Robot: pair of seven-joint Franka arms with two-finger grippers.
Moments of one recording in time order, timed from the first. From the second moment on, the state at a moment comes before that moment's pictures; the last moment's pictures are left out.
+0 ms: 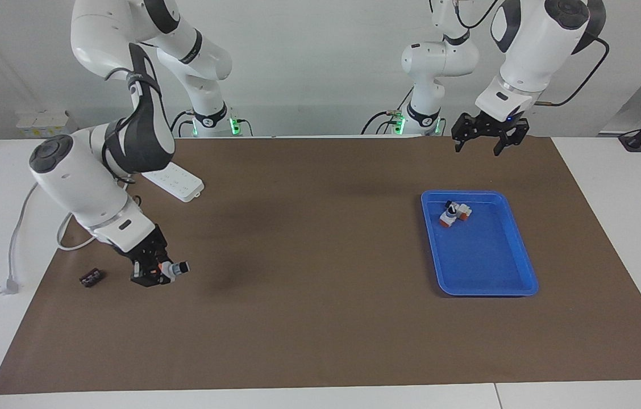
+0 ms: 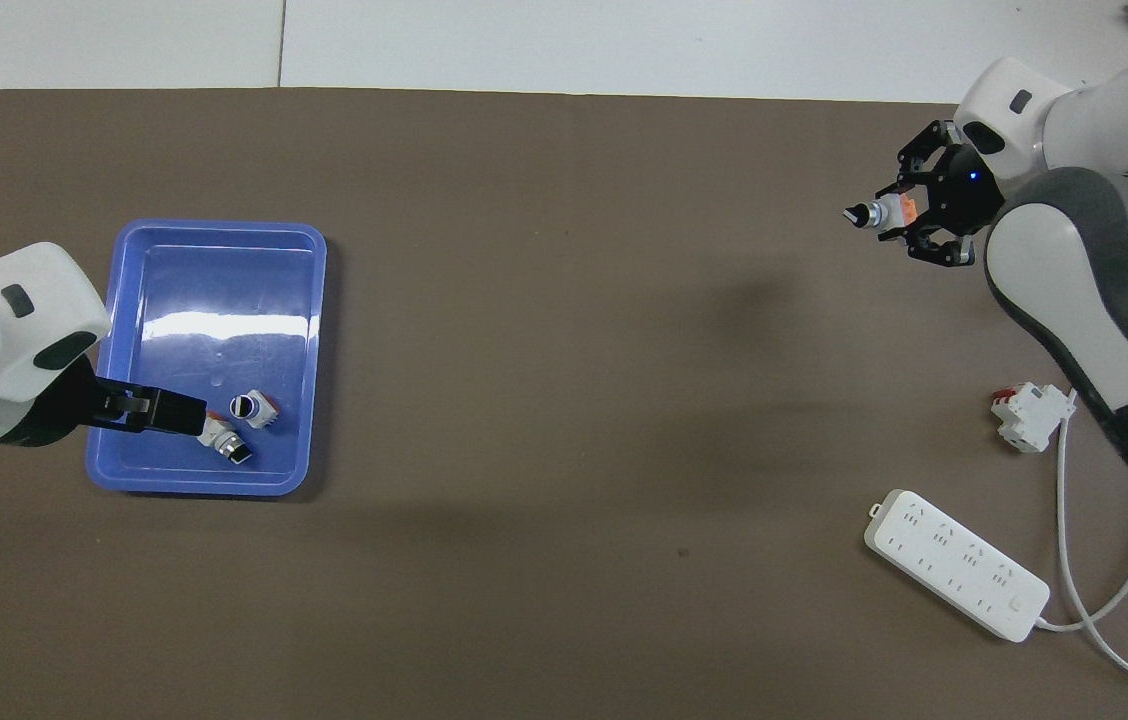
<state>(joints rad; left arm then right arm) -0.08 -0.19 -0.08 -1.91 -0.09 1.66 0.03 -0.40 0.41 0.49 -1.53 0.04 2.02 -1.63</state>
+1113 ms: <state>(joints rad) -0.24 -0.23 -0.09 -2.04 -0.77 1.90 -0.58 -0.09 0.10 0.51 -1.76 0.47 2.04 -1.46</state>
